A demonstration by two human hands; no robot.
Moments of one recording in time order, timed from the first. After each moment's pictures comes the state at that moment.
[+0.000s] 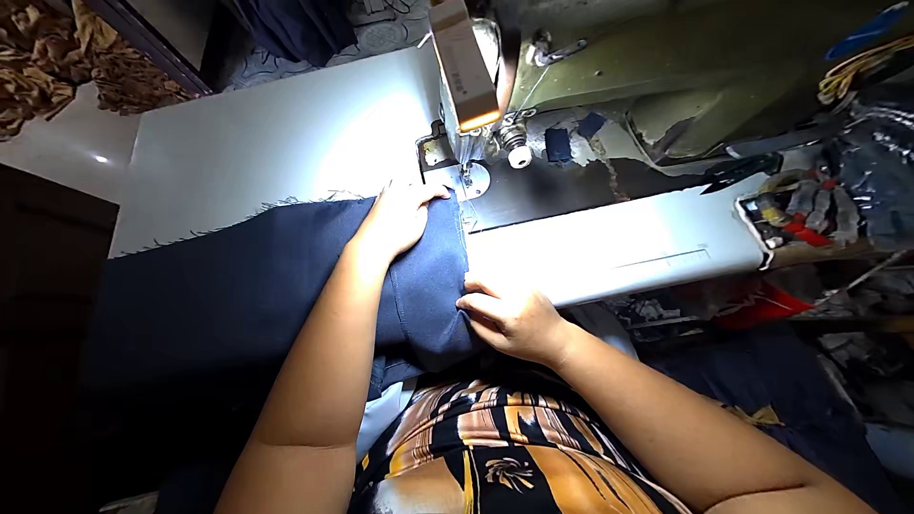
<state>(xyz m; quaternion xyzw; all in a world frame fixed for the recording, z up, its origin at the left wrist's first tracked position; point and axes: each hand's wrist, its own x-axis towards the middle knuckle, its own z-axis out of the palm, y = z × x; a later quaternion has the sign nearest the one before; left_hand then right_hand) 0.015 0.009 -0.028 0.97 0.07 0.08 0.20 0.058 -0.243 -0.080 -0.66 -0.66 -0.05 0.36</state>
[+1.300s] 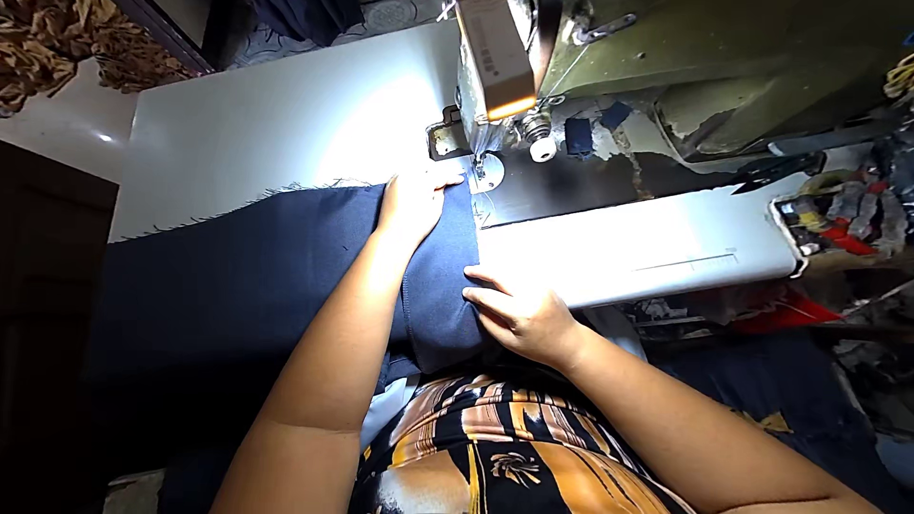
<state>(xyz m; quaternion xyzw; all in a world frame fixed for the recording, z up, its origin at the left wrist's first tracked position) 0.030 -0.002 -0.043 0.96 0.12 0.20 0.17 0.056 -0.242 -0.081 -0.68 -0.63 -0.05 0.36</state>
